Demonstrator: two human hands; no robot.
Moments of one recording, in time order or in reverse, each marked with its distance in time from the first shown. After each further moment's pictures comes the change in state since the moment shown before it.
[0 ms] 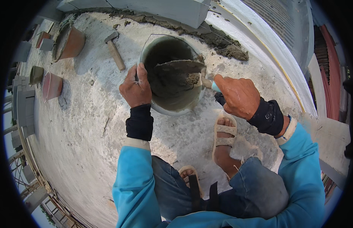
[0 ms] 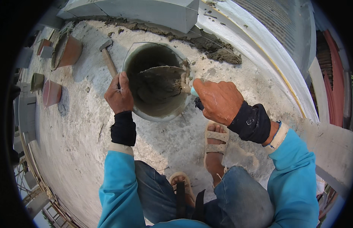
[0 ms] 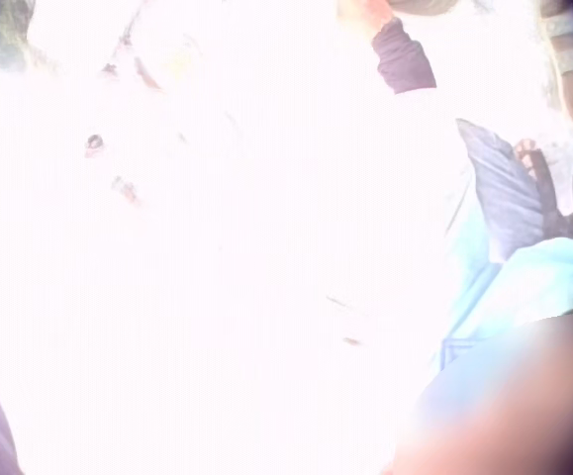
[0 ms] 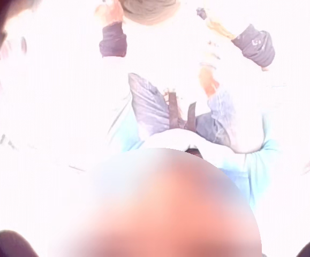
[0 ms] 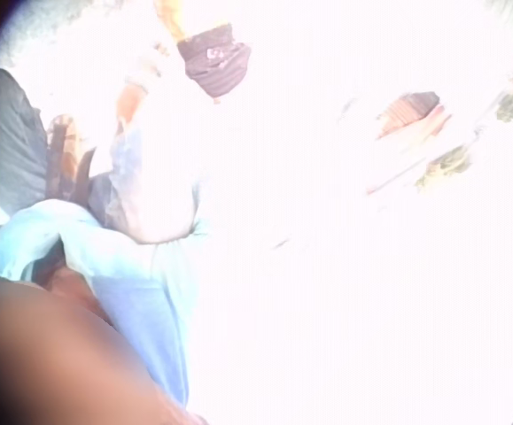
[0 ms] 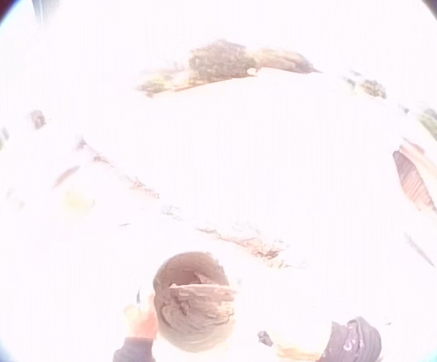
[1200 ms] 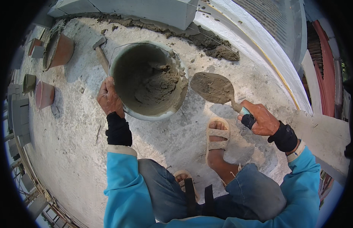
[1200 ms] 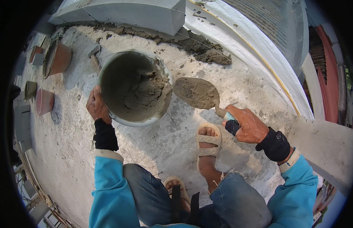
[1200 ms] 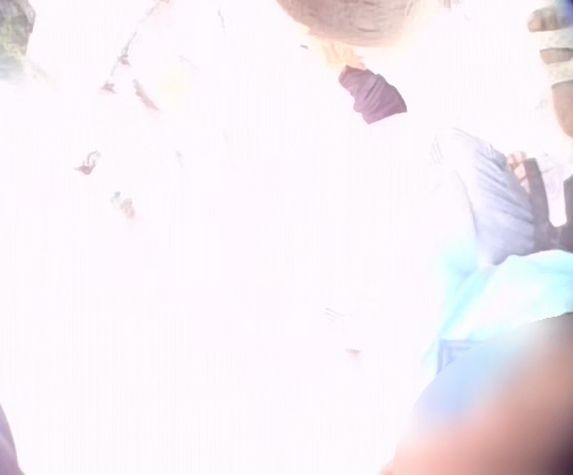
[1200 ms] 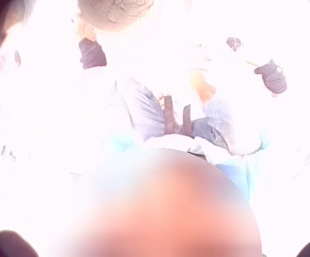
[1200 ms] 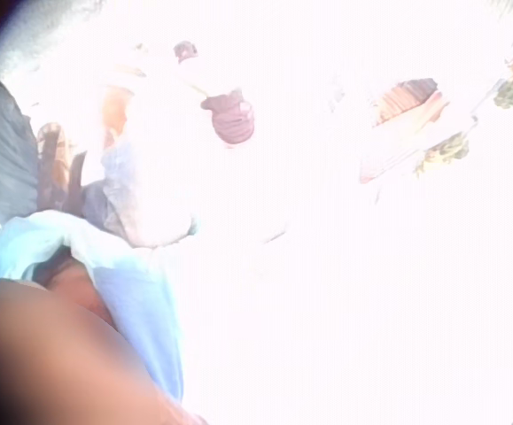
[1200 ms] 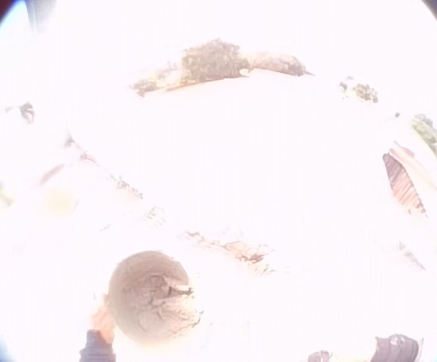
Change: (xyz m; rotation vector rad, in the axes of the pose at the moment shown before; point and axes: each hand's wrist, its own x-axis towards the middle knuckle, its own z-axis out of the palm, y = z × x) left_hand 0.014 -0.057 -0.009 -0.490 -0.111 -0.436; right_hand -0.103 0.054 -0.003 0.586 -0.180 0.183
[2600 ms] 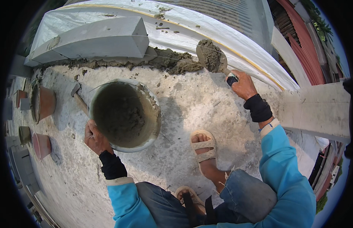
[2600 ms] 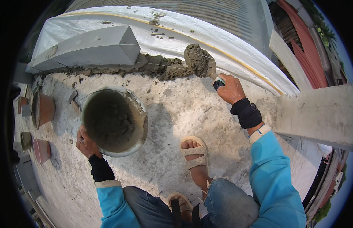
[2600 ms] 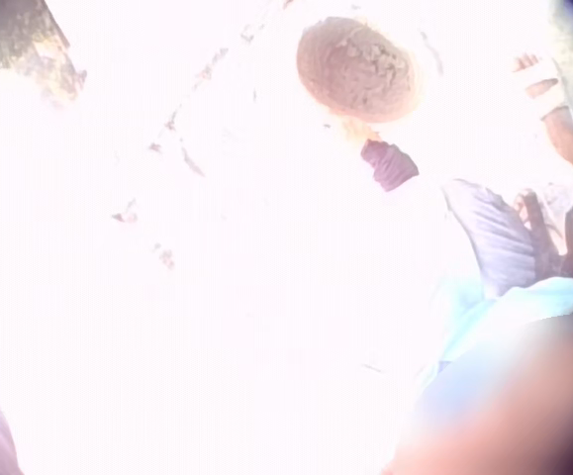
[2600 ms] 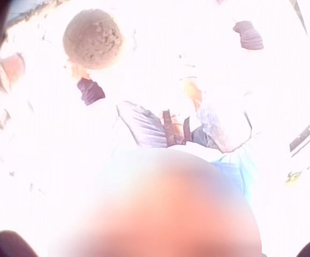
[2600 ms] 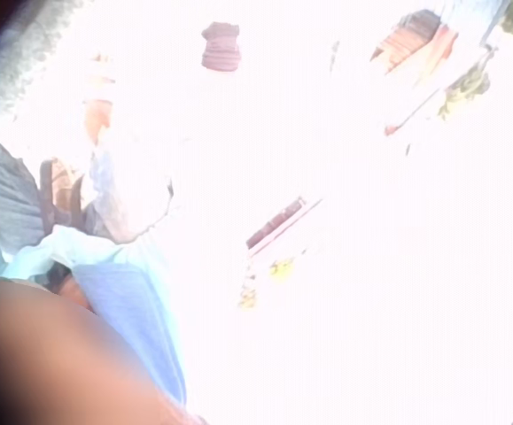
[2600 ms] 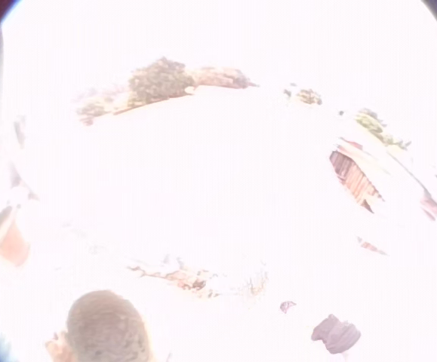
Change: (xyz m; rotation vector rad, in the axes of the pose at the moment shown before) left_hand -0.009 0.022 0.030 0.173 -0.015 0.094; right_hand 0.033 0.110 -0.039 -0.076 0.759 0.520
